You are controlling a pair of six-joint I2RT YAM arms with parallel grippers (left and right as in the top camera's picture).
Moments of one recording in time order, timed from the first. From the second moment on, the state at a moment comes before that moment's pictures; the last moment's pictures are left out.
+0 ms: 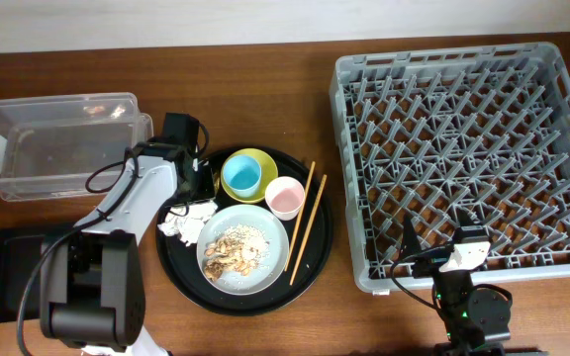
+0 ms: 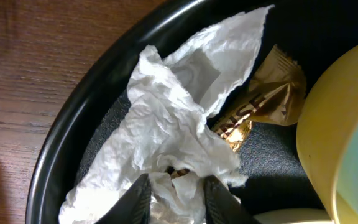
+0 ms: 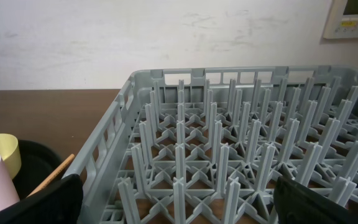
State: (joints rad) left arm -0.14 1.83 1.20 -0.76 -0.04 -0.28; right arm 0.08 0.01 0.01 -0.07 0.02 0.04
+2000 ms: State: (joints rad) left arm -0.01 1.45 1.32 -0.88 0.34 -0.22; right arm 0.08 0.01 0.01 -0.07 0.02 0.04
